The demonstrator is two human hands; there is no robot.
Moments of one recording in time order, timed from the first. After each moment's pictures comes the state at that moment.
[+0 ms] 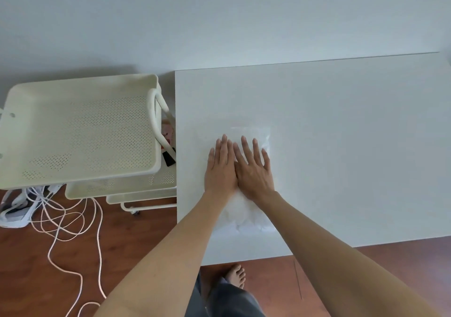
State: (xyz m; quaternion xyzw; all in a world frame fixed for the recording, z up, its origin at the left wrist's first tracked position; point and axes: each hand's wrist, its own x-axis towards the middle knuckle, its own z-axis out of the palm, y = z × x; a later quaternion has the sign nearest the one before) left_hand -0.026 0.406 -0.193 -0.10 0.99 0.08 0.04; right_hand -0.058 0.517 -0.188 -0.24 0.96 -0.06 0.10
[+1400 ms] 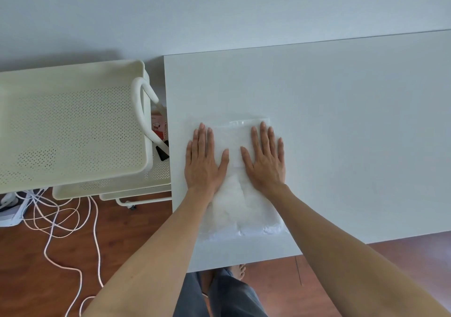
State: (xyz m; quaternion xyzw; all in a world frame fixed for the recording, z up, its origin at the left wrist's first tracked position) left_hand -0.031 0.369 -0.214 -0.17 0.98 0.14 0.01; right_hand -0.083 0.536 -0.219 -0.13 0.98 -0.13 0.10
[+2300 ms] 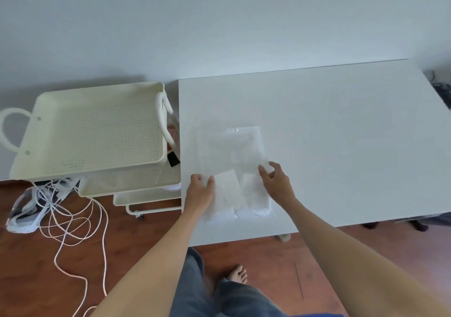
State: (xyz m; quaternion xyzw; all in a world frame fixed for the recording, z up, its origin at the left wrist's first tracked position) left_hand 0.069 0.381 -0.161 -0.37 0.79 0.48 0.12; right_hand -0.020 0.596 -0.163 0.06 0.88 -0.41 0.22
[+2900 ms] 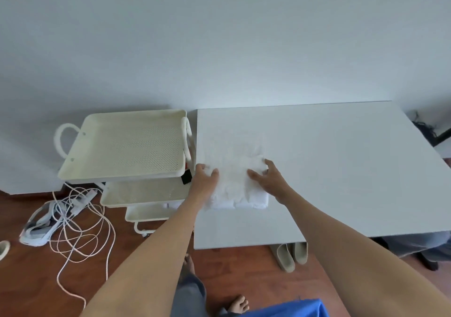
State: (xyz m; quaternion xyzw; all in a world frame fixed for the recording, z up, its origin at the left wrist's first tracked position) left_hand 0.071 0.369 -0.063 -0.36 0.76 0.54 0.02; right_hand -0.010 0.569 -0.063 0.01 0.81 -0.52 0.28
